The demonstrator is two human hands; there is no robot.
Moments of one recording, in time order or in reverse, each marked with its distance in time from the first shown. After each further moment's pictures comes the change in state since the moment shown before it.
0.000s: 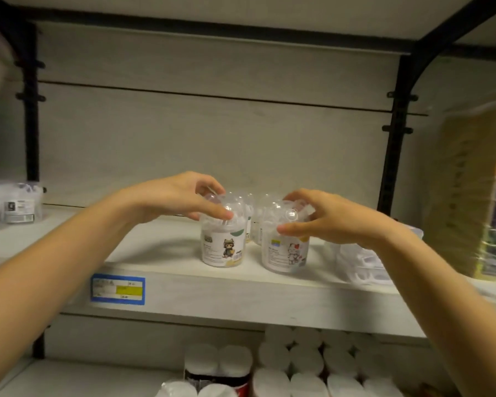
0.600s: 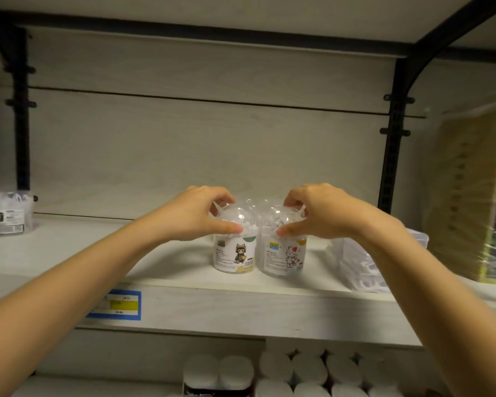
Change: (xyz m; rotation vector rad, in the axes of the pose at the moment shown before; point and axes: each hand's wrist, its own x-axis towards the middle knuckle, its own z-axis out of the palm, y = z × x) left_hand 0.011 -0.003 0.023 0.363 0.192 0.188; right_hand 0.015 -0.019 -0.005 -0.461 0.033 0.002
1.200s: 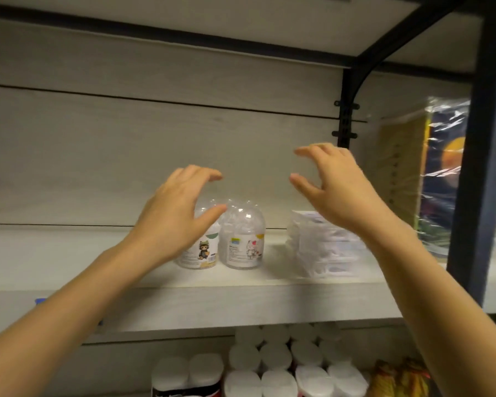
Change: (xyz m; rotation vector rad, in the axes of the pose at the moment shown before) left_hand -0.019 0.037 0.013 0.069 0.430 0.283; right_hand -0.046 0.035 -0.021 0.046 0.568 0.081
